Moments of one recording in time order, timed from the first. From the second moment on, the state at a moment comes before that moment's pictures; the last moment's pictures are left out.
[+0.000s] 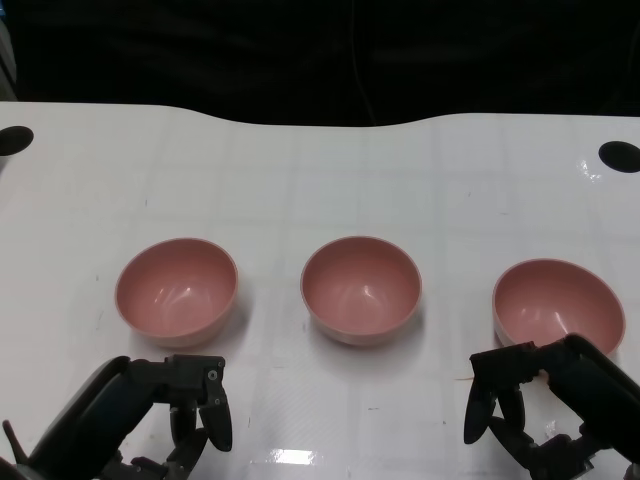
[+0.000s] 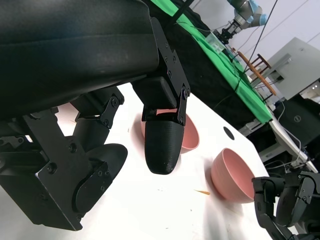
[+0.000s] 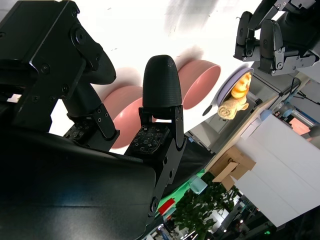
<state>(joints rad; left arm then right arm) 0.13 0.33 -0.07 0.12 0.11 -0.66 -0.25 0.02 -0.31 0.14 0.17 -0.16 -0.74 0.27</state>
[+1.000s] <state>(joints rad) 0.14 0.29 -0.03 0.11 0.17 -0.69 -0.18 0.02 -0.31 0.14 0.17 -0.16 -0.74 0.27</state>
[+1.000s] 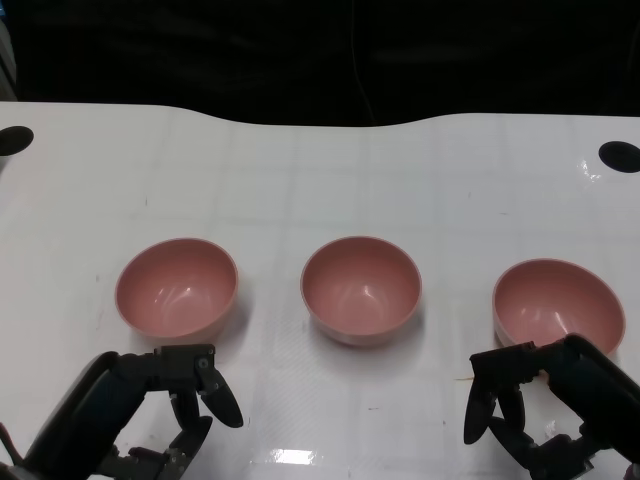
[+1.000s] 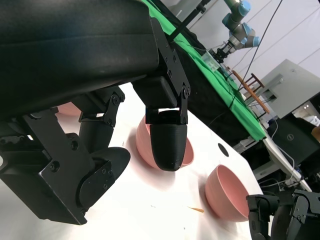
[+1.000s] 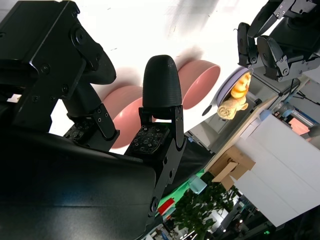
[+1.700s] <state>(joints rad) 0.17 0.21 -0.06 -0.34 0.88 -0.07 0.01 0.02 -0.31 0.14 0.14 -0.18 -0.72 0.27</state>
